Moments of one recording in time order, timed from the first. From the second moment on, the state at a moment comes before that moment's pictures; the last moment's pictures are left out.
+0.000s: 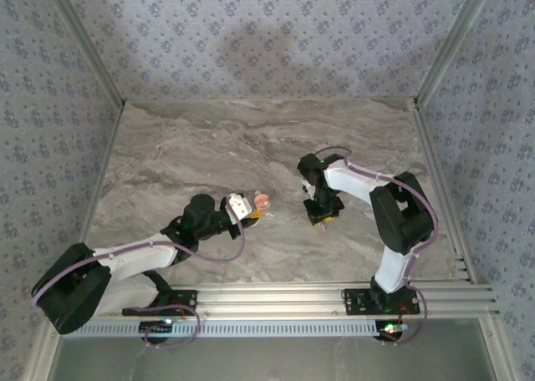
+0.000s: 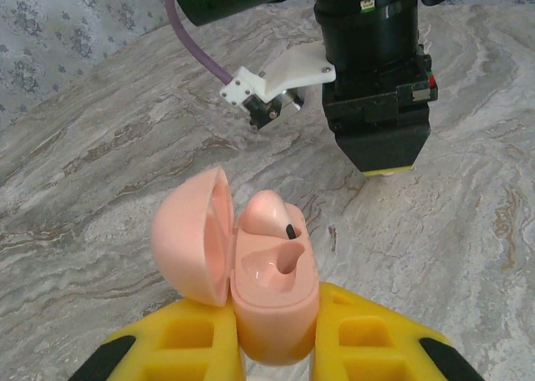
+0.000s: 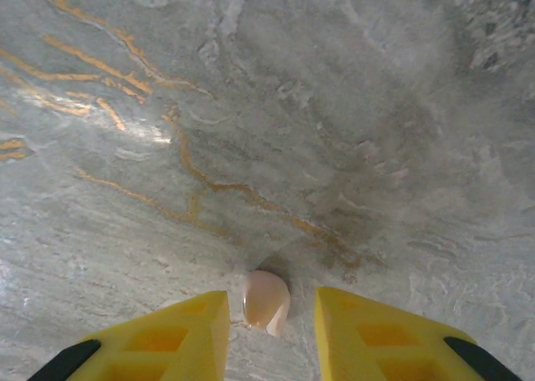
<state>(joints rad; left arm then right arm) -0.77 1.15 0.33 0.51 0.29 0.26 0.54 1.80 1.14 -1.02 -0.02 0.17</state>
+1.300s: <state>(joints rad) -0.77 1.20 0.33 0.58 0.27 0.21 0.55 1.31 0.96 -0.68 -0.09 0.18</state>
